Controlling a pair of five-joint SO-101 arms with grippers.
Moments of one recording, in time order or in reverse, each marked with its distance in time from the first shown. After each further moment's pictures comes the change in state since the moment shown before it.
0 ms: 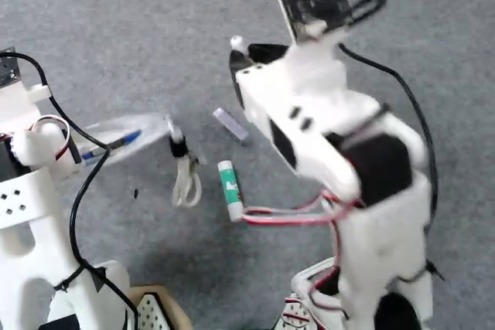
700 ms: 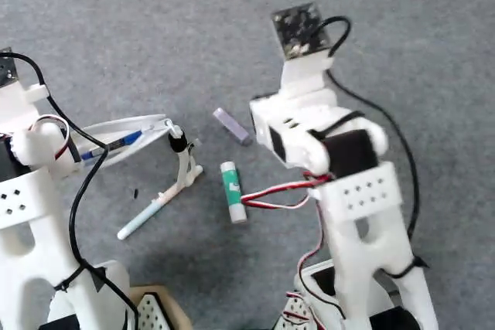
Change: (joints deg) left arm -0.2 0.0 0.0 0.0 1.2; right arm 5.9 -3.2 35.8 -9.3 0.0
